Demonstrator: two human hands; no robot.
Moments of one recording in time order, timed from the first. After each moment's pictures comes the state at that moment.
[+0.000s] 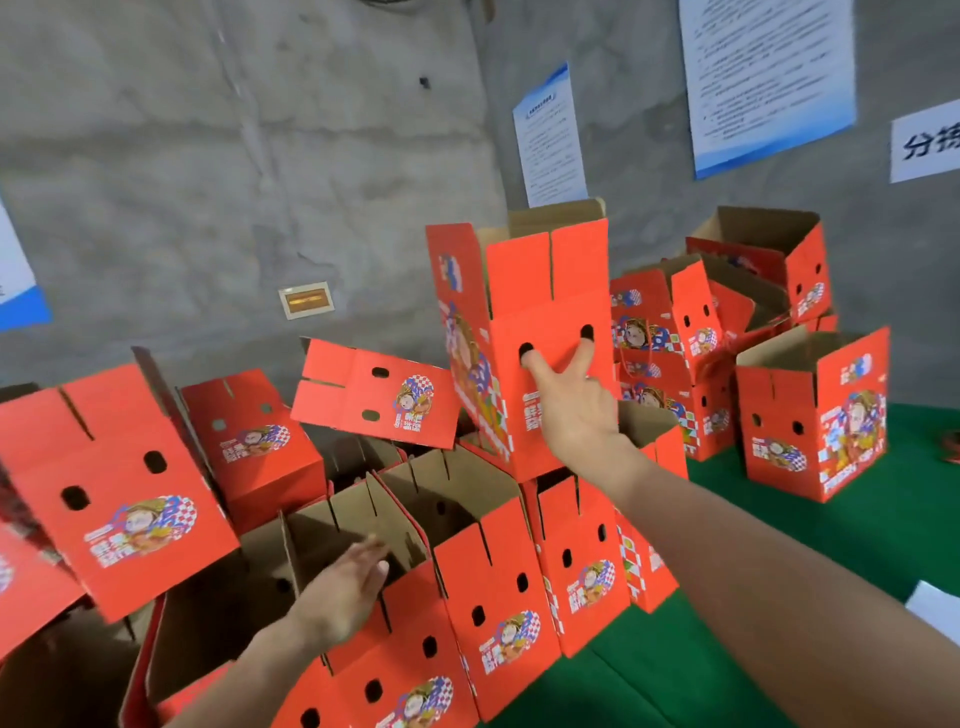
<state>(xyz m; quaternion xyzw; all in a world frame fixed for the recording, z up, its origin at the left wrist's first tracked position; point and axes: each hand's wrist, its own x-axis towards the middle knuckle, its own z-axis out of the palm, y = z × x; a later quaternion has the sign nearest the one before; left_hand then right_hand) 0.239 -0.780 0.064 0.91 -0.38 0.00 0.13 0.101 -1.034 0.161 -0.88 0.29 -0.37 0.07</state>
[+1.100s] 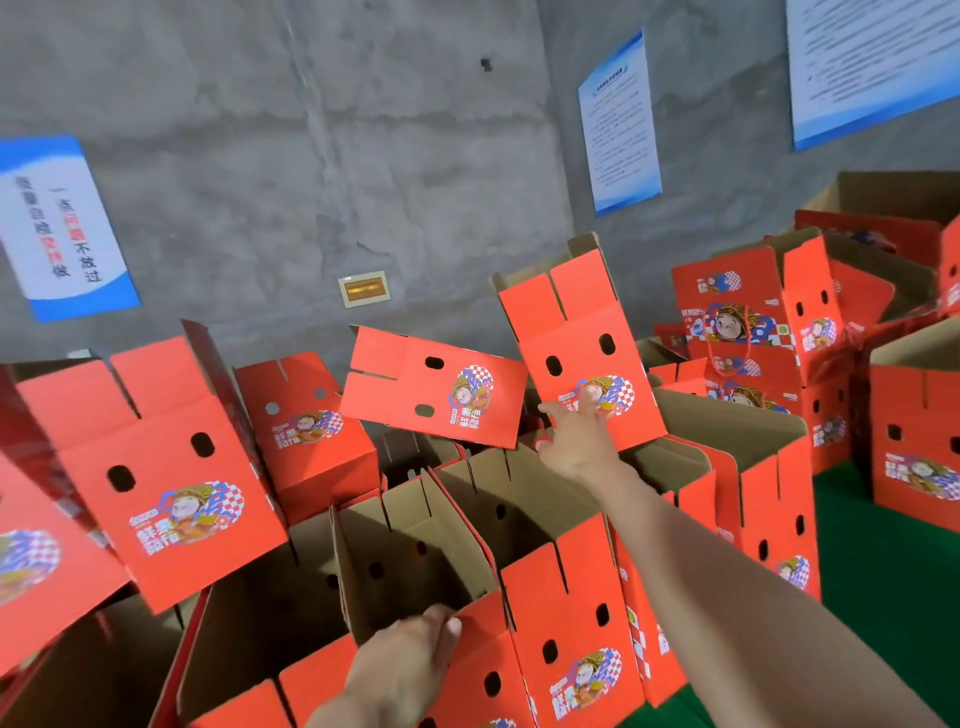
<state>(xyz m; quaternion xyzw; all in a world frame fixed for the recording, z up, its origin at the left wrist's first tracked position) 0.247 -0.784 0.020 0.94 -0.33 0.00 0.09 0.241 -1.043 0.101 -0.89 0.23 -0.27 0.28</state>
